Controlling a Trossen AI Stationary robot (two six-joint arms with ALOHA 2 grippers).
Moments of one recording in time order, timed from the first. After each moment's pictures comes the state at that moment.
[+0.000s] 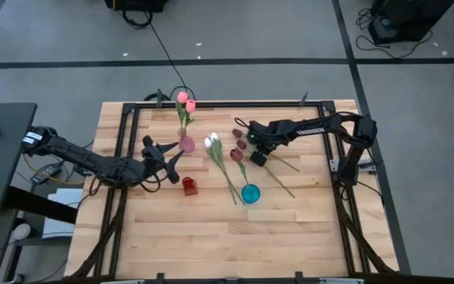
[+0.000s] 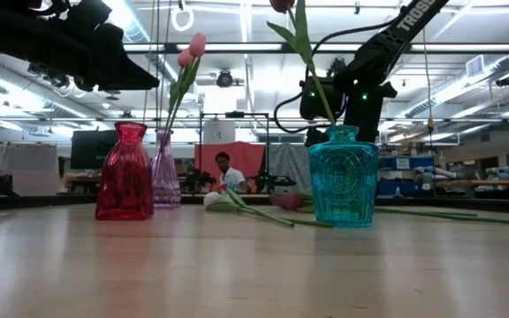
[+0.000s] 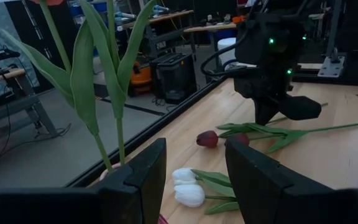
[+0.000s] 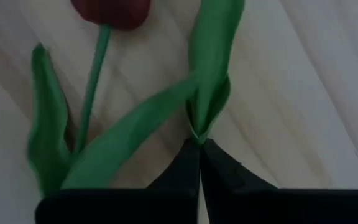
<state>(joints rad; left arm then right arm) -0.29 0.83 0.28 0.38 -0.98 -0.02 -0.36 1.80 1.02 -0.54 0.15 0.21</state>
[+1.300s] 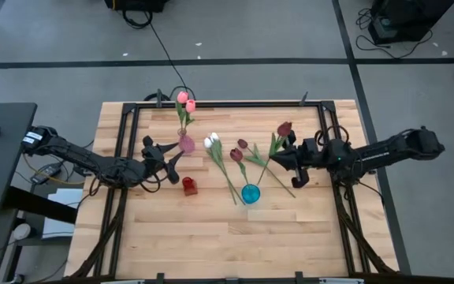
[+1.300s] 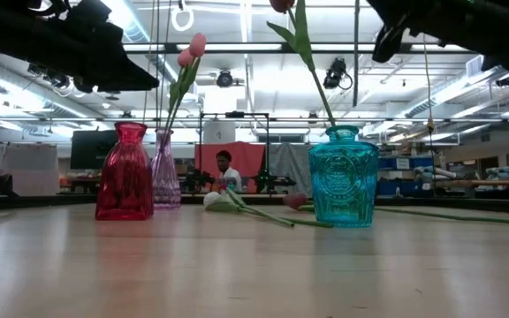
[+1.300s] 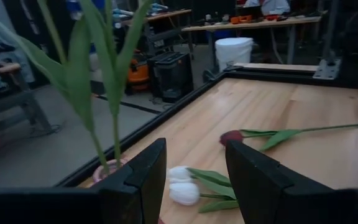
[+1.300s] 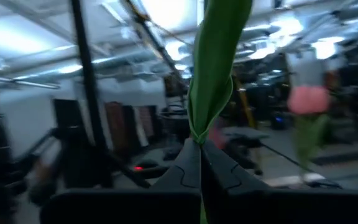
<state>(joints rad) -0.30 0.83 0.28 0.37 -0.98 -0.05 0.01 1.02 0.28 1.11 -0.04 0.20</state>
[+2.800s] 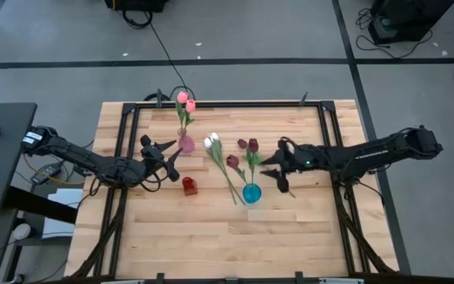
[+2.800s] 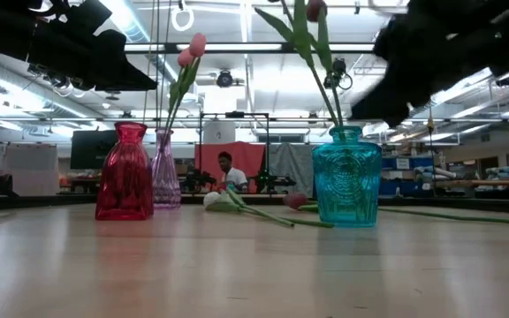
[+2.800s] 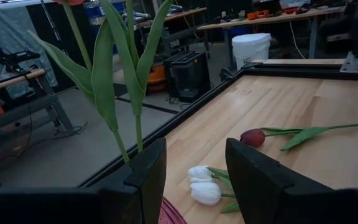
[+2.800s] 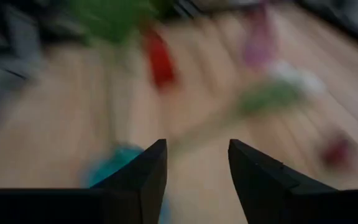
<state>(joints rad) -0.29 0.82 0.28 0.36 -1.04 0.00 0.00 1.07 0.41 0.25 0.04 0.19</state>
